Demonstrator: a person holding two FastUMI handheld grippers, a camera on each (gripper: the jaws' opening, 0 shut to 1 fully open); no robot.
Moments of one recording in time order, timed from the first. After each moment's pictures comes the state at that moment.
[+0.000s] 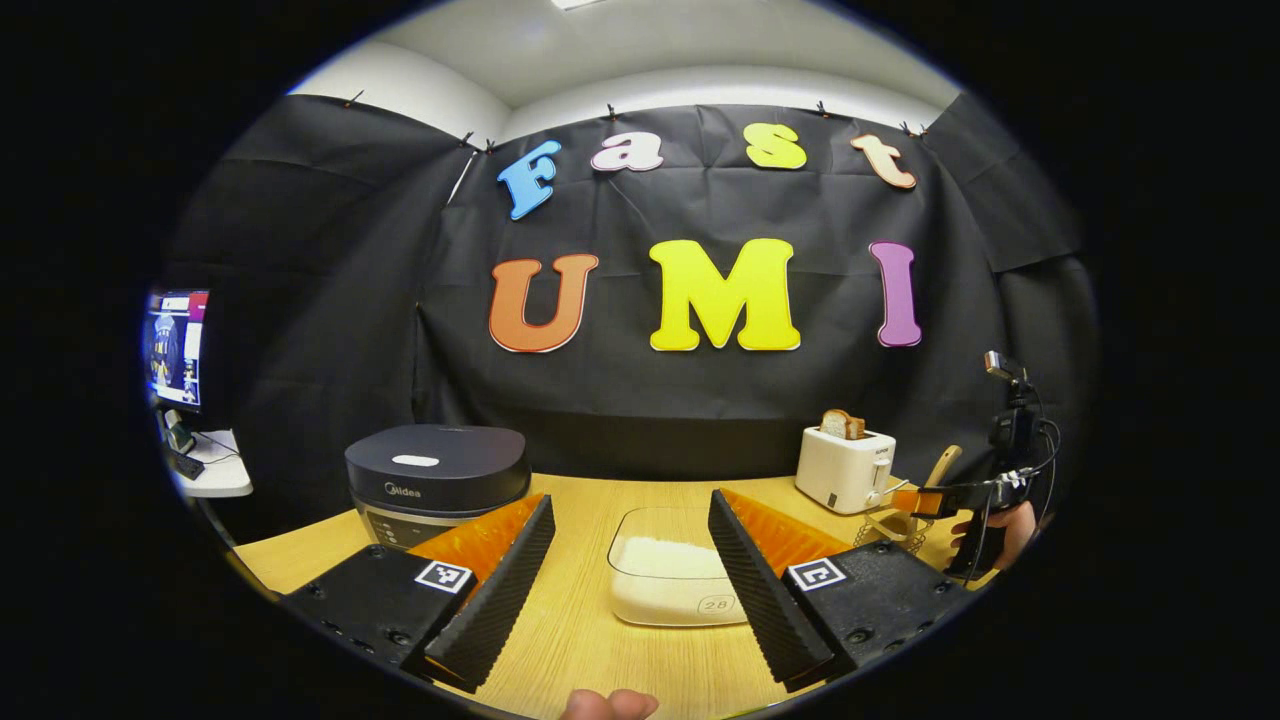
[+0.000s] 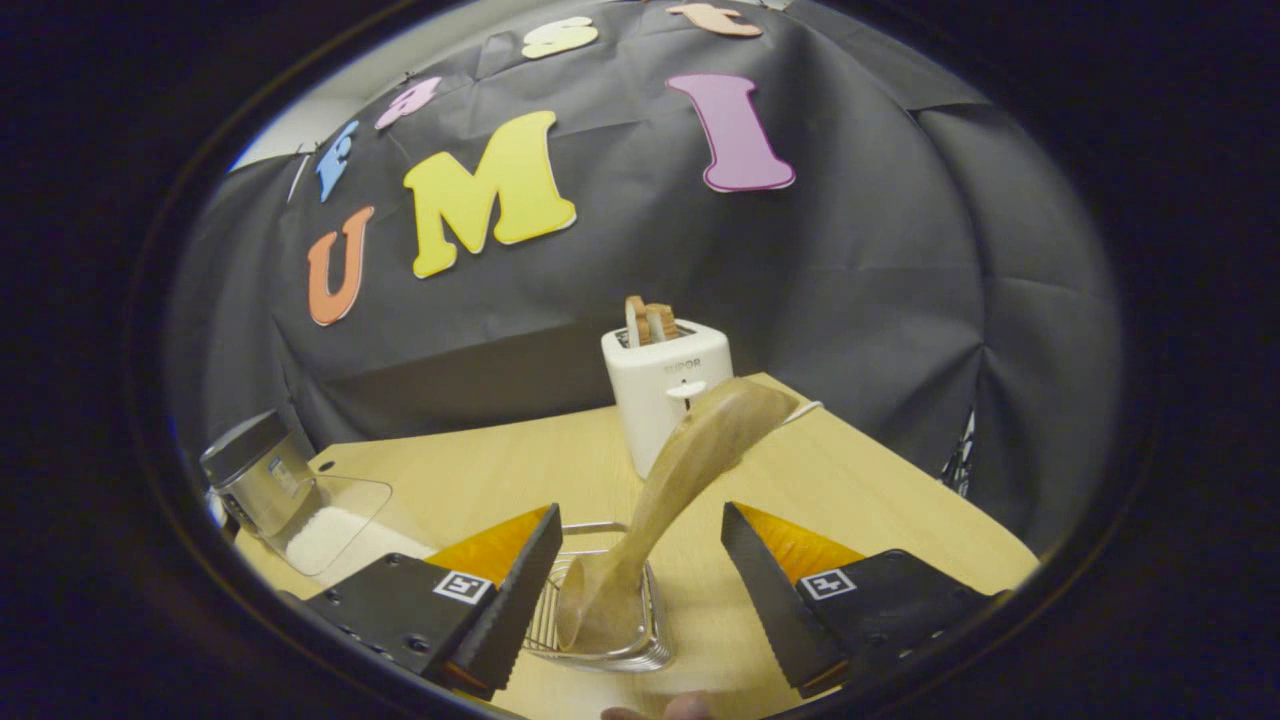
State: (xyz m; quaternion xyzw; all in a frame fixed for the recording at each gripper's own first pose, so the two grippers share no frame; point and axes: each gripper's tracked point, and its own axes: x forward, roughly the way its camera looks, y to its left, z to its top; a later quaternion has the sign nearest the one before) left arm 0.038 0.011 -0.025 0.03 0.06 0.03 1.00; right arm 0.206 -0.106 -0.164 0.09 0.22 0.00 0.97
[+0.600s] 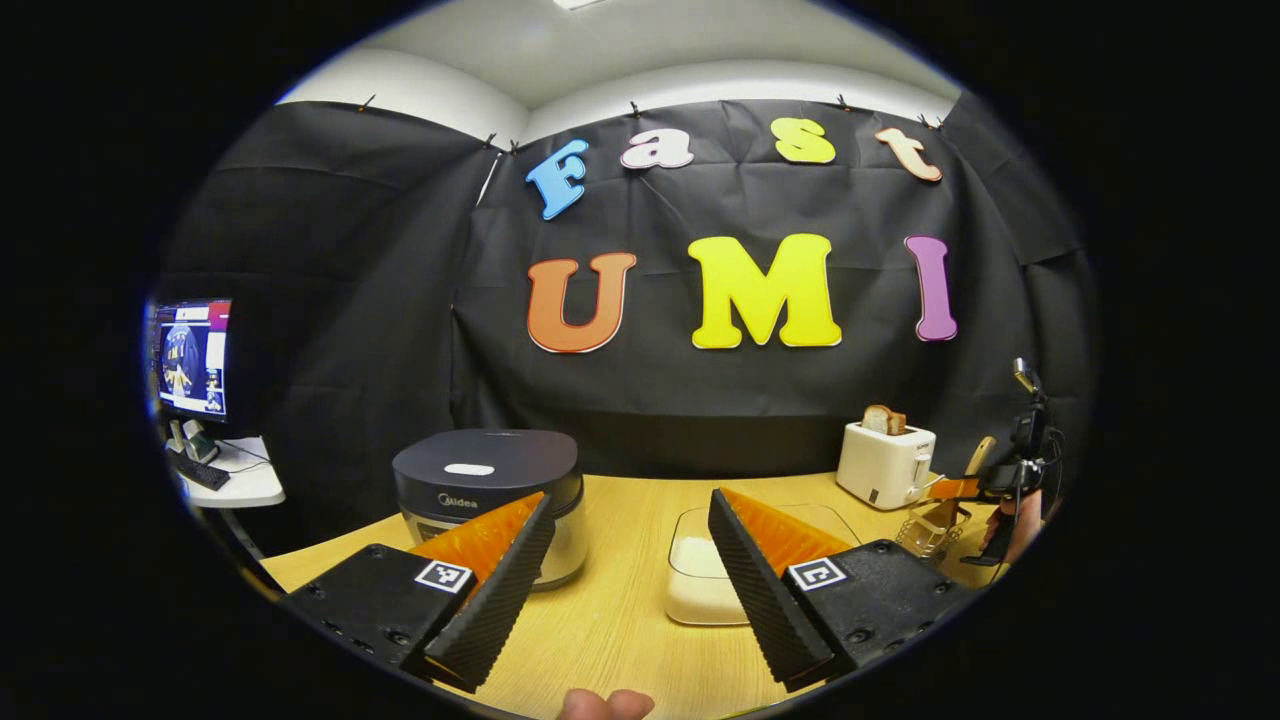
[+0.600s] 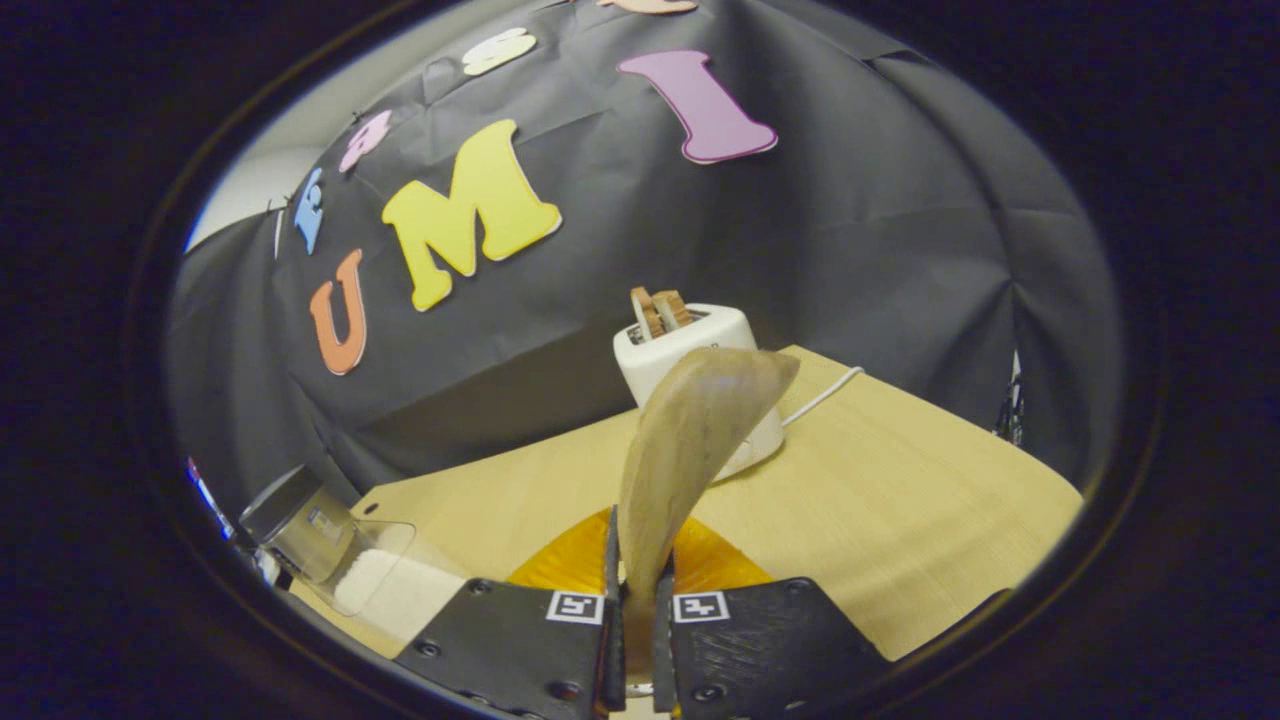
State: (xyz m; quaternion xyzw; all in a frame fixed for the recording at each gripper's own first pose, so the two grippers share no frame) left arm 0.034 0.059 -0.022 0.04 0.07 0.08 0.99; right arm 0.229 -0.093 -0.166 0.17 0.22 0.04 0.96
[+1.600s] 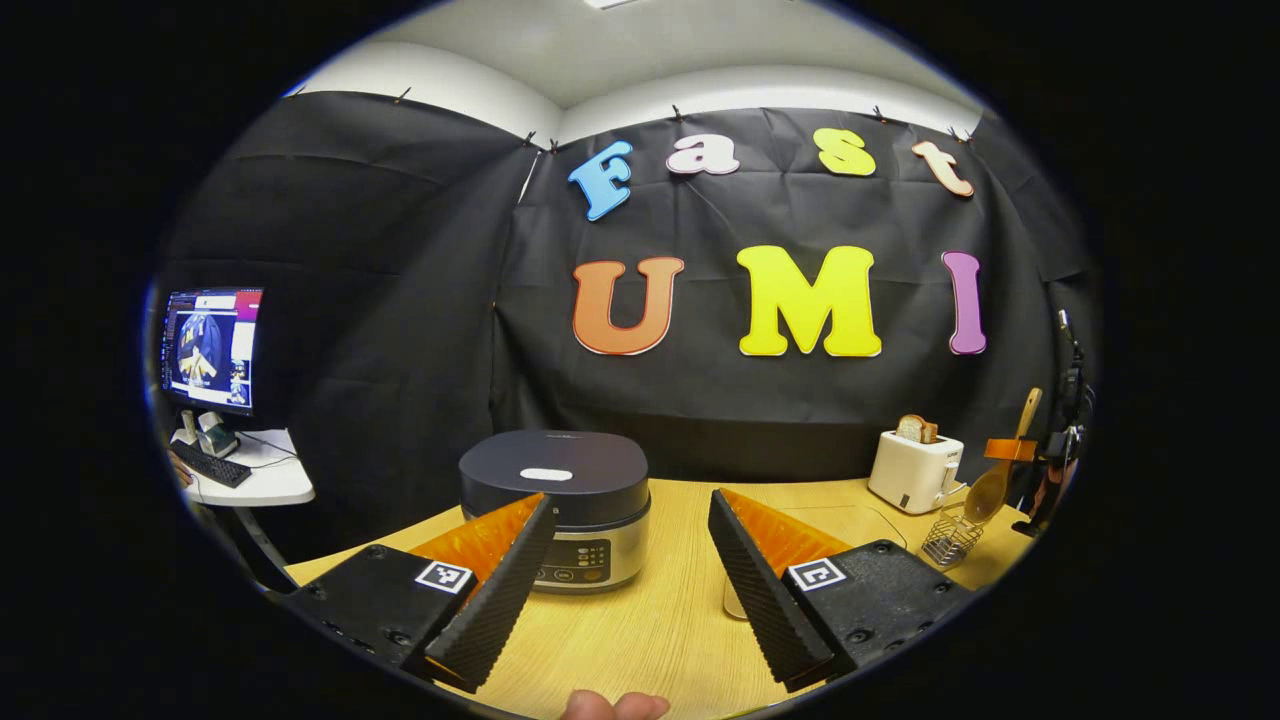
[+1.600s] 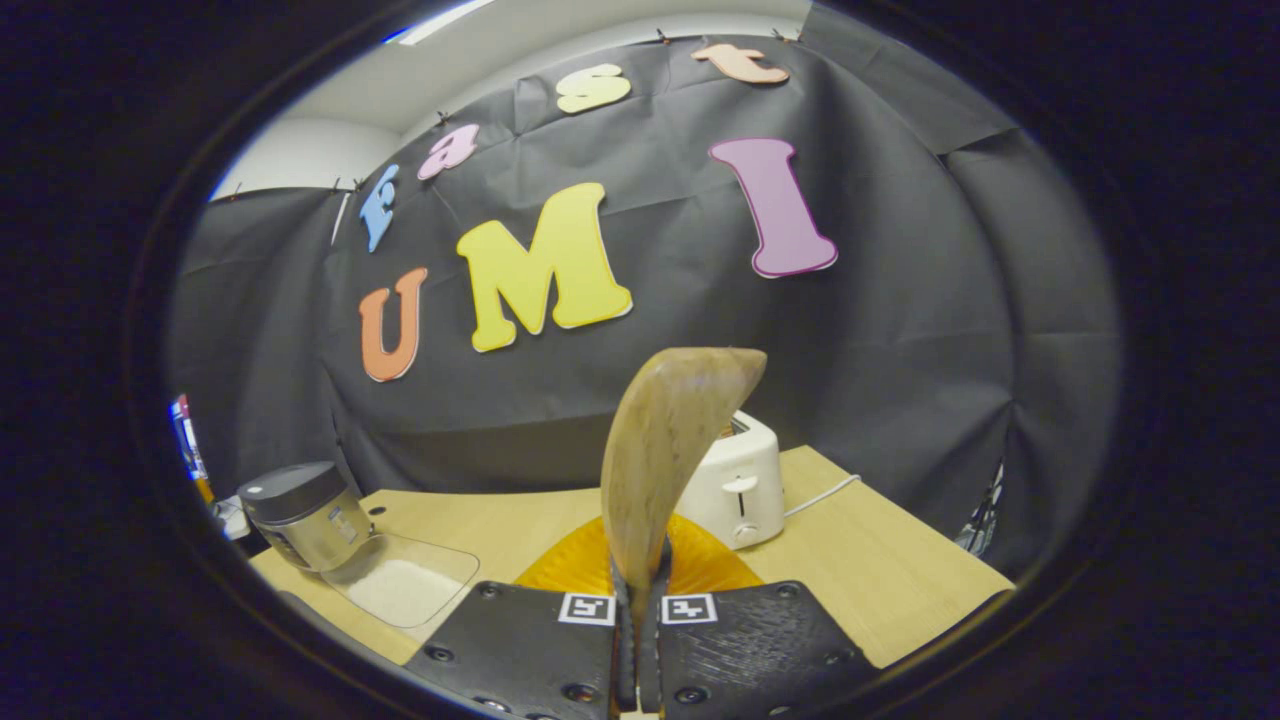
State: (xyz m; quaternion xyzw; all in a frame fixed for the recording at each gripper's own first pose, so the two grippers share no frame) left arm 0.014 0.117 -0.003 0.03 0.07 0.11 0.99; right arm 0.201 -0.082 -0.074 0.09 0.13 0.05 0.99
